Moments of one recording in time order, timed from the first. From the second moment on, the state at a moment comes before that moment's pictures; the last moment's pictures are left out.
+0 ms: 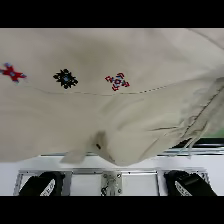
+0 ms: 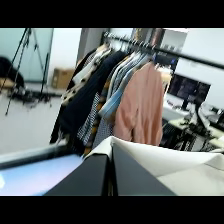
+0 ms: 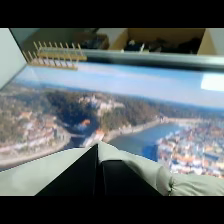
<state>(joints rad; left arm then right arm) -0.10 -0.78 1.77 0.79 -0.96 -1.45 0.26 -0.83 1.87 -1.35 1.36 1.72</state>
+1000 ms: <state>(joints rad) -0.03 -1.84 2.02 0.84 -0.90 -1.45 0.06 -1.64 1.74 -1.43 0.79 1.82</state>
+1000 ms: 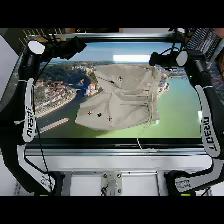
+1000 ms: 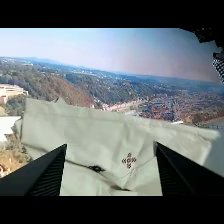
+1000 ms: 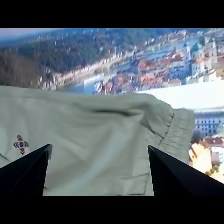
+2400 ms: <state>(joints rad) 0.06 -1.37 0.87 0.76 -1.00 -1.33 -0.06 -0.92 1.16 -1.40 1.03 1.67</state>
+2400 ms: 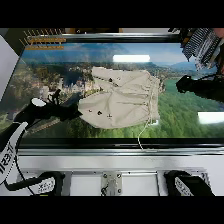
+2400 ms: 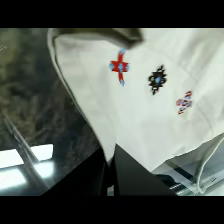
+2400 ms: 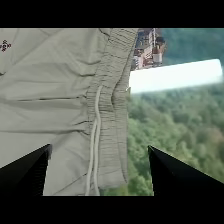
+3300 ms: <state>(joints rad) 0.03 -1.52 1.46 0.96 -1.17 -1.49 -0.06 -0.92 1.15 -1.40 1.04 1.67</state>
